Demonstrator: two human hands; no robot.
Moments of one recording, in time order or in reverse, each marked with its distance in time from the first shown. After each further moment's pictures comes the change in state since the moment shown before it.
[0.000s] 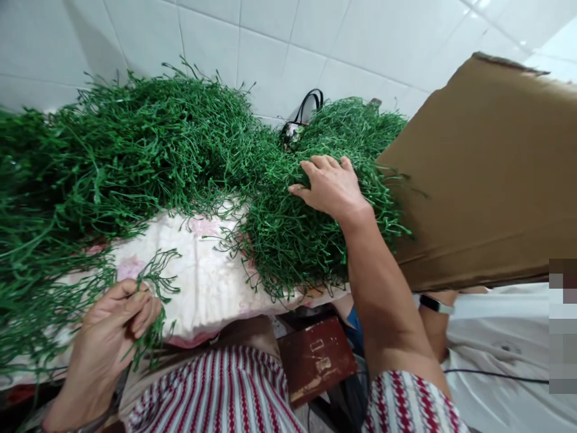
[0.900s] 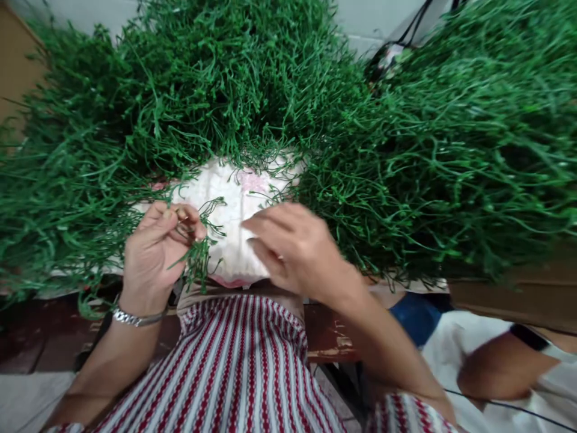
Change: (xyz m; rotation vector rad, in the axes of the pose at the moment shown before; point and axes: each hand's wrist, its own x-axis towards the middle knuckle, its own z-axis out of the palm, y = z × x) left_hand 0.014 0.025 0.010 -0.050 0.063 0.236; right_hand -0.078 -0.153 0.011 0.782 0.119 -0.528
